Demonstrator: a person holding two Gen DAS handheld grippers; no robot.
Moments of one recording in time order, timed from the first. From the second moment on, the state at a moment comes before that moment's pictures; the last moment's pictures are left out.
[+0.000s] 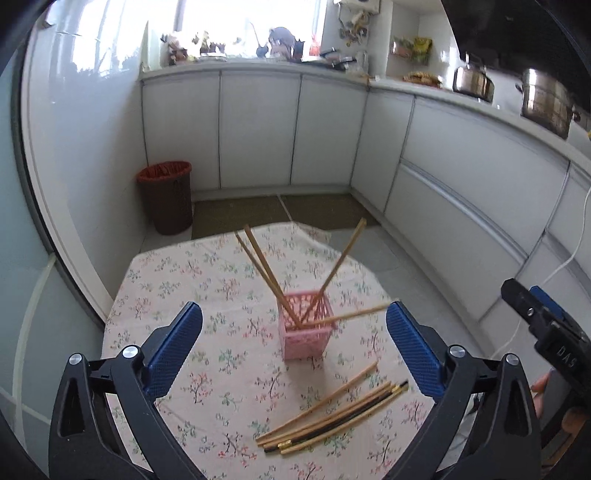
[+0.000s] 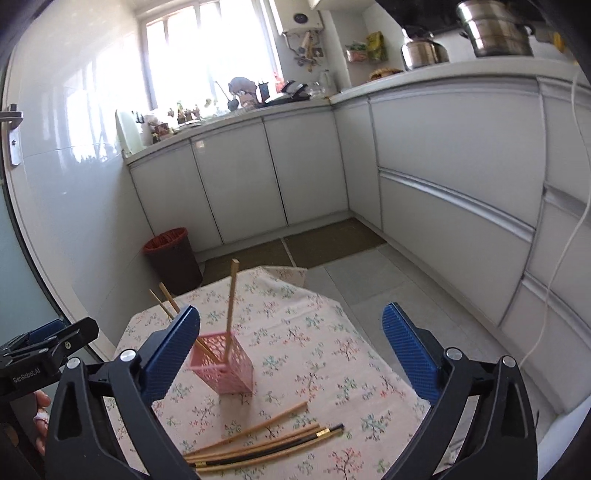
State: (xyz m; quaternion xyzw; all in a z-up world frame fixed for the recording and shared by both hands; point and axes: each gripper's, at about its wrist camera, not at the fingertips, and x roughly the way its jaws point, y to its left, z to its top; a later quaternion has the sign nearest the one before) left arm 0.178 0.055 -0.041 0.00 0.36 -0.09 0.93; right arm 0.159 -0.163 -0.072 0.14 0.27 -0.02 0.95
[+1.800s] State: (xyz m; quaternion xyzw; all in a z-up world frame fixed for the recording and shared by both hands) left arm 0.170 0.037 -0.246 0.25 0.57 -0.17 0.76; right arm 0.138 -0.214 -0.225 0.22 0.48 -0.03 0.85
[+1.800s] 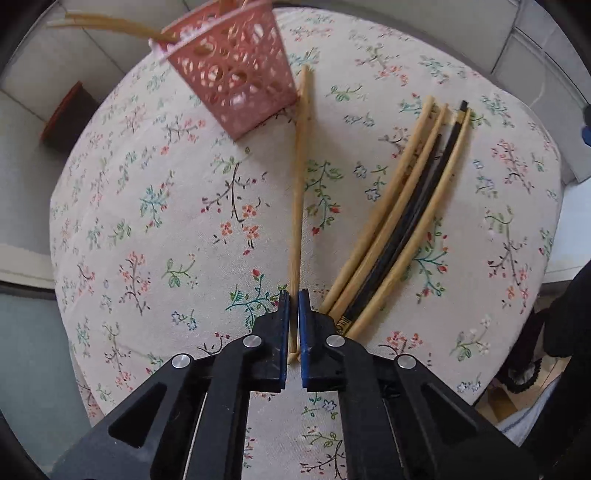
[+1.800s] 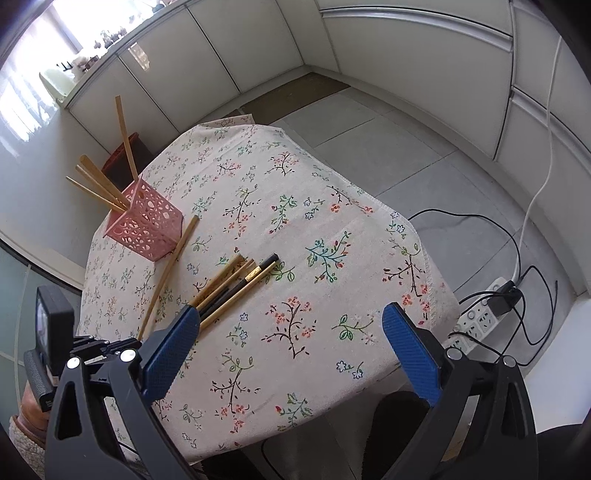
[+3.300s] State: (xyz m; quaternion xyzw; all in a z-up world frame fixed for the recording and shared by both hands) left arm 0.080 0.082 -0.044 0.03 0.25 -0.23 0.94; right arm 0.203 -0.196 -0.295 0.32 0.58 -0.17 0.73
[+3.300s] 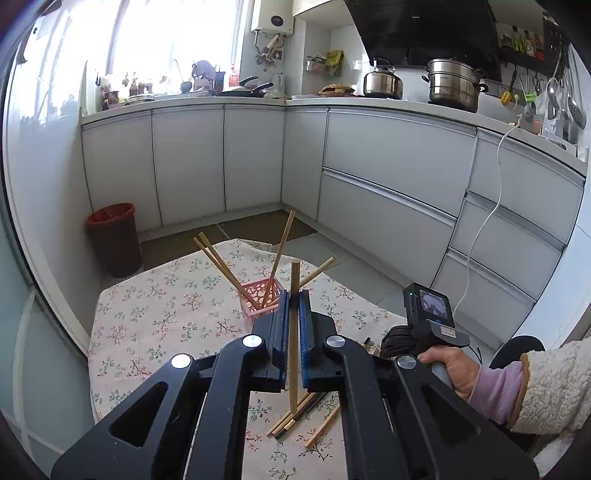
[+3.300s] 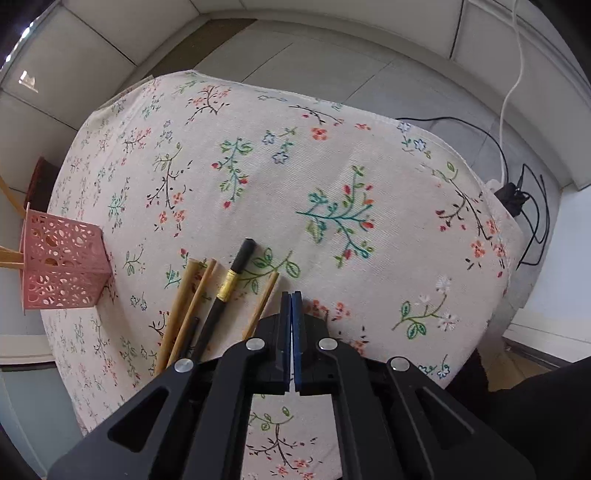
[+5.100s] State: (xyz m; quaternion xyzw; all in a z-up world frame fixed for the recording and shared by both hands) left arm 0.321 0.202 -0.252 -0.25 0.60 0.18 0.74; right arm 0.149 -0.150 -0.162 0.28 0.39 0.09 0.87
